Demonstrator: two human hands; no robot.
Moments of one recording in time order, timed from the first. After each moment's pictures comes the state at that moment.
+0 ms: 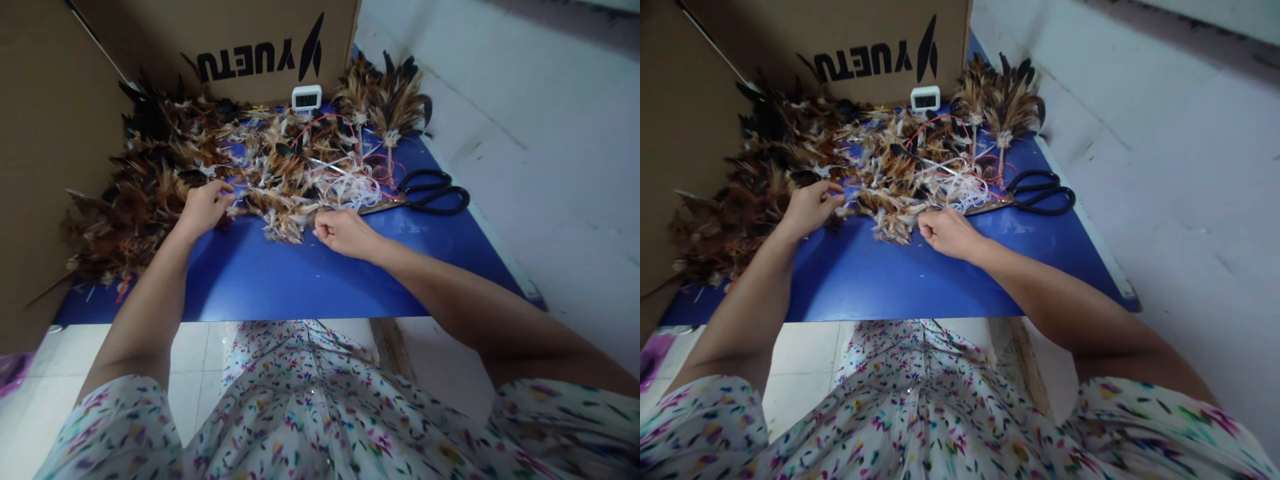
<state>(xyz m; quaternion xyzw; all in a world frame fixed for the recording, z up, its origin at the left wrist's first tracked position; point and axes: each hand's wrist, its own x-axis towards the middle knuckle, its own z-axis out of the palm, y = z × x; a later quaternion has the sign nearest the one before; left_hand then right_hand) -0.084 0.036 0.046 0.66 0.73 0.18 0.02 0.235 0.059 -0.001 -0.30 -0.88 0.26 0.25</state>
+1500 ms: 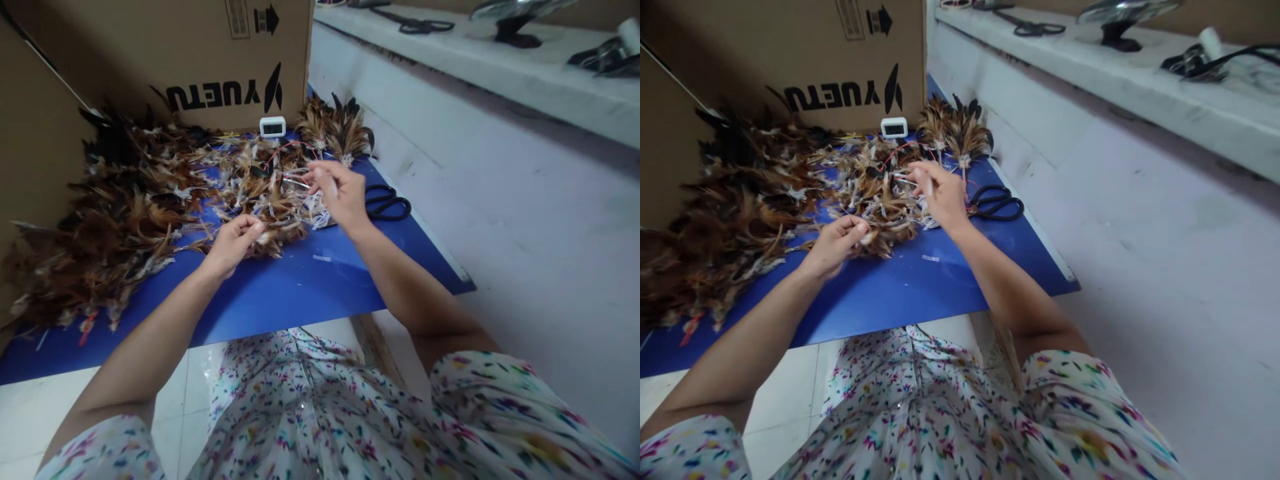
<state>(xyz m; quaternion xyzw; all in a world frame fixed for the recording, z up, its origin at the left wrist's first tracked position) 0.013 0.010 0.029 0.52 0.49 0.47 0.51 0.240 0.103 0.031 -0.33 -0.69 0.27 0.59</state>
